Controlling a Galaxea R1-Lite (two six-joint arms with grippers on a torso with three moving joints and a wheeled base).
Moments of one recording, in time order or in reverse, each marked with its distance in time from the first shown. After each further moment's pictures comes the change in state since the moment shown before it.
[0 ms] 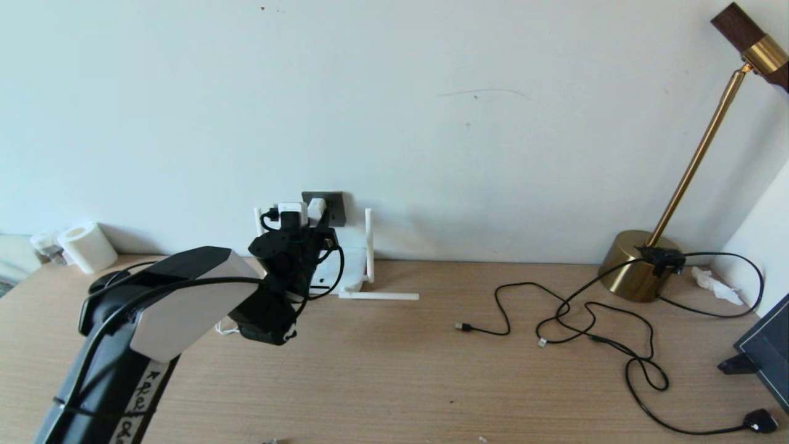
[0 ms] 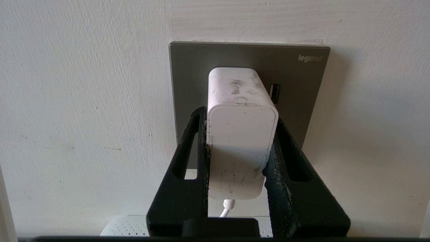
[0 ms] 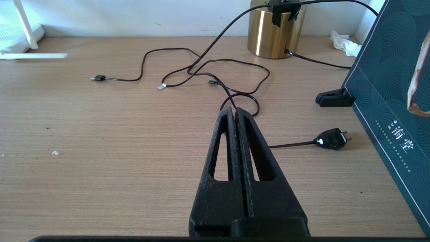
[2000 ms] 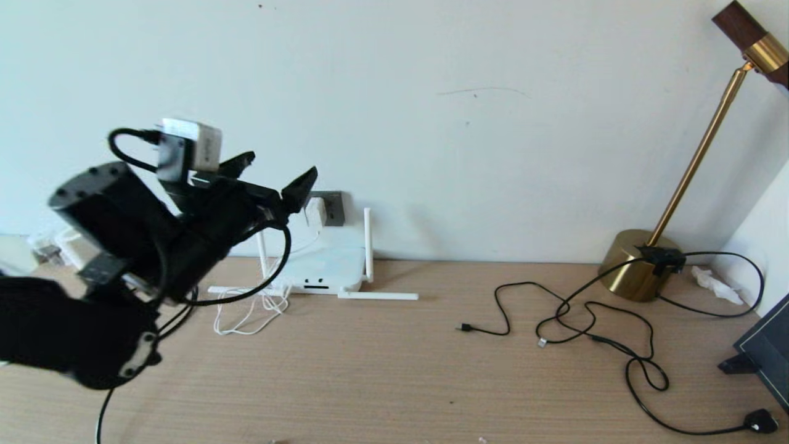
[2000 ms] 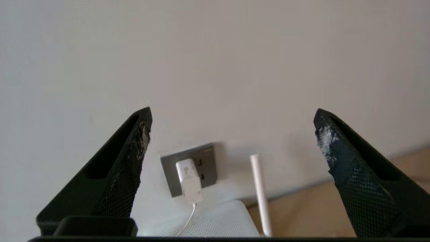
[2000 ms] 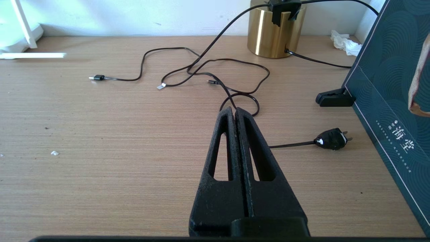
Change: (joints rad) left arm -0.033 -0.842 0.645 0.215 -0.265 0.110; right arm 0.000 0.000 0.000 0.000 0.000 0.000
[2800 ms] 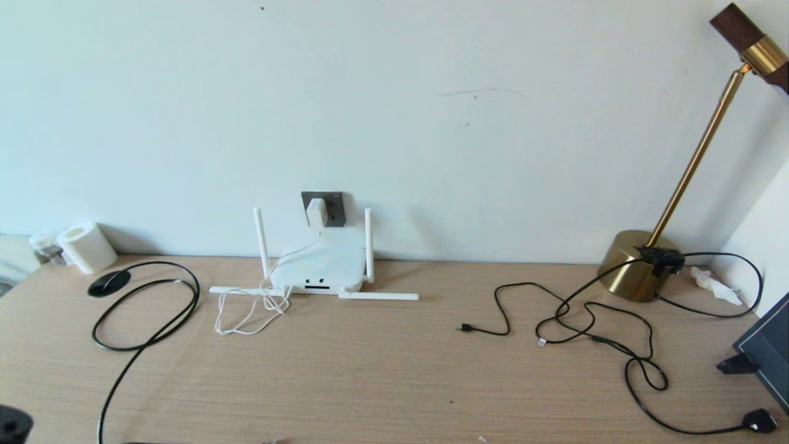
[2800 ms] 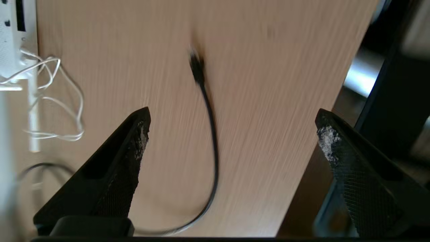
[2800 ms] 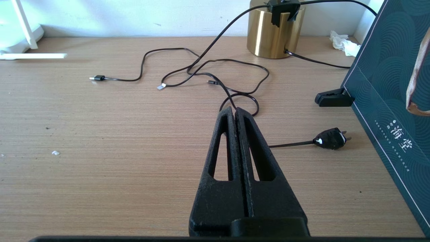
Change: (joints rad) left arm -0.010 -0.748 0.406 1.526 -0.047 0.889; right arm 0.000 0.000 0.000 0.000 0.000 0.000
